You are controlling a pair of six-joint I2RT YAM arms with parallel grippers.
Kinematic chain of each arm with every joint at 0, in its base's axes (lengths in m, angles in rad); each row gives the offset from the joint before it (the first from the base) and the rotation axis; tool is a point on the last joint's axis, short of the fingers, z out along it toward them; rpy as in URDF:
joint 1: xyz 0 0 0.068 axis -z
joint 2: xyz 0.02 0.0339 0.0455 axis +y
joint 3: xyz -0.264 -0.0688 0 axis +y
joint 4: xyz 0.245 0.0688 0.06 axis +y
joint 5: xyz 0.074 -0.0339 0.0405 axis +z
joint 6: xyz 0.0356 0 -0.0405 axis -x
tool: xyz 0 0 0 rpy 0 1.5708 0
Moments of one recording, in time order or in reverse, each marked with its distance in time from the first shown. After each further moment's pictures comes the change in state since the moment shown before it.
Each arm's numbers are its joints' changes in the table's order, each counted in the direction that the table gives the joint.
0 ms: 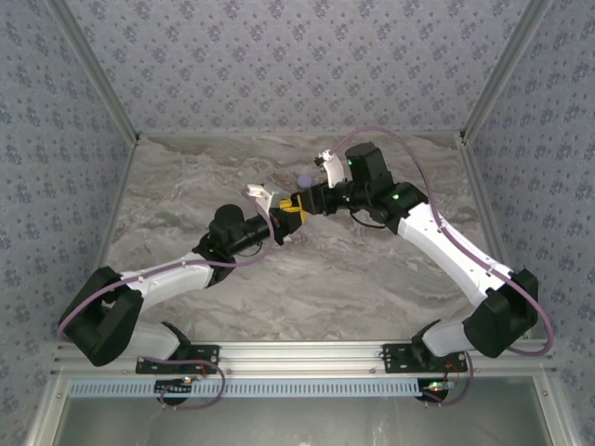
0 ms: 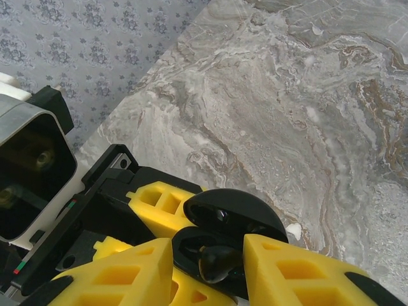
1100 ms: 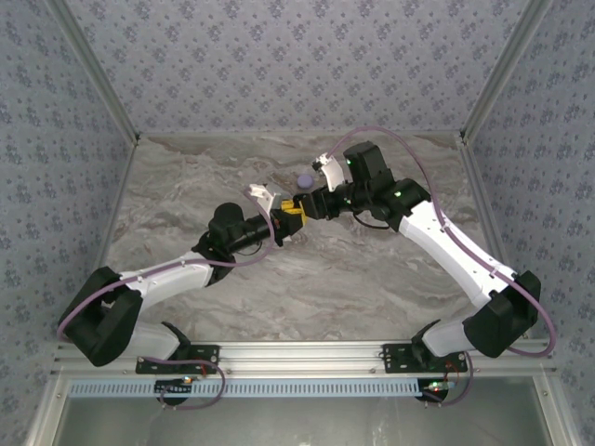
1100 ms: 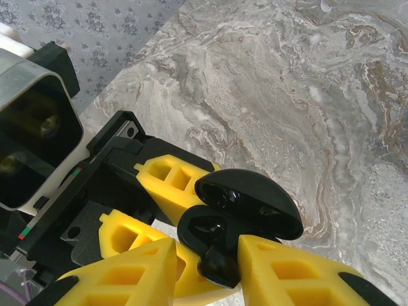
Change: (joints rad) left arm -0.002 -0.002 -0.013 0.017 -0.068 -0.029; right arm -0.013 0.002 -0.060 0.143 -0.002 0.079
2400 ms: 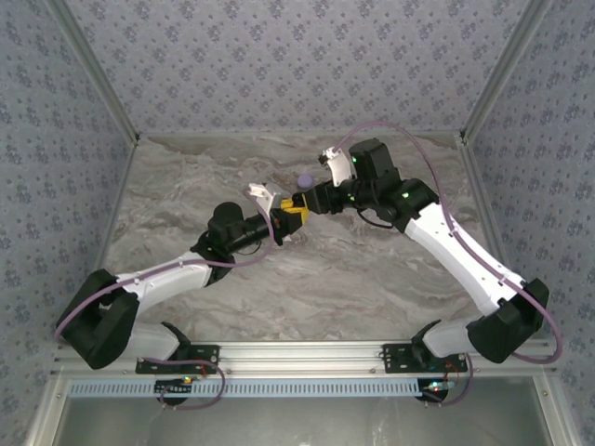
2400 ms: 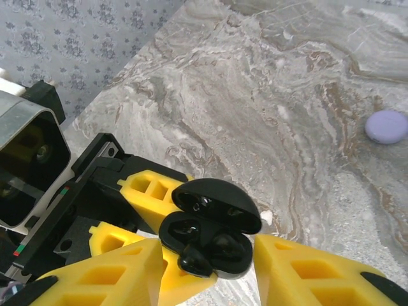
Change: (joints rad) left arm 0.002 -0.019 -0.006 0.027 0.024 -0.025; right arm 0.004 -0.041 -0.026 0.008 -0.109 -0.026
